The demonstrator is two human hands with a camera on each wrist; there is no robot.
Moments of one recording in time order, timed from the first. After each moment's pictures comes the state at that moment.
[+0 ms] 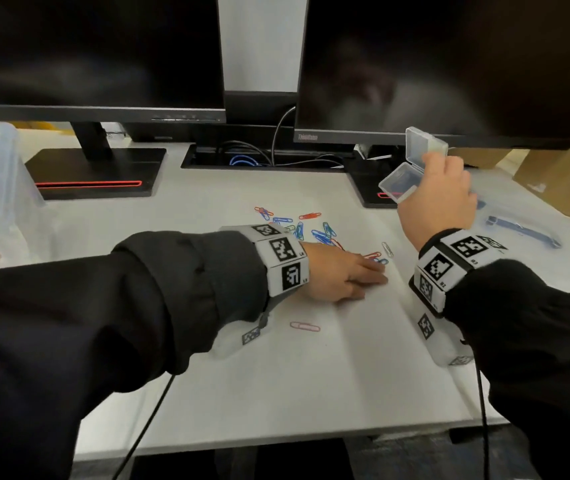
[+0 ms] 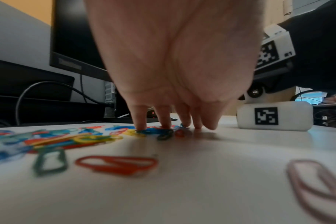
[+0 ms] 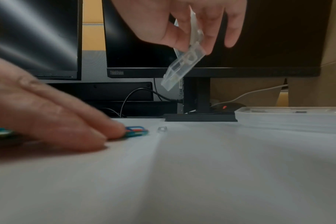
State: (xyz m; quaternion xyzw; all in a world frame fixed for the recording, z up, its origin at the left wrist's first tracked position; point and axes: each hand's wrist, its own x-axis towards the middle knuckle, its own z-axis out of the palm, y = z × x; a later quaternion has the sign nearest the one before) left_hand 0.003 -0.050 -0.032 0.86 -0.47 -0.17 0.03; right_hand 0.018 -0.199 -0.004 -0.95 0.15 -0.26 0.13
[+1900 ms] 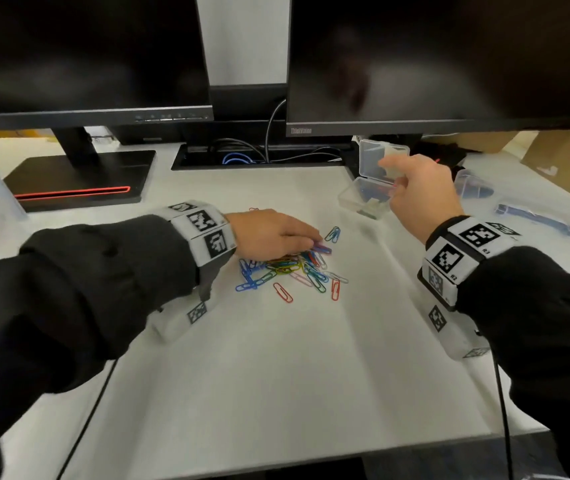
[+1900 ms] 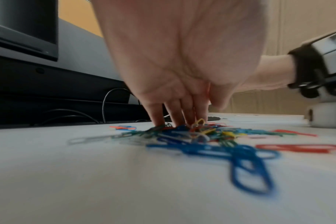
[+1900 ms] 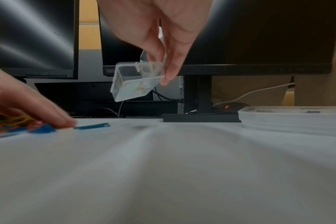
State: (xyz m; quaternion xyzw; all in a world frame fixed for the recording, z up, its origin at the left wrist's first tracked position) left_hand 0.044 0.013 -0.021 0.92 -0.32 -0.18 0.09; right_hand 0.028 -0.198 -0.003 -0.96 0.02 -0.19 0.22
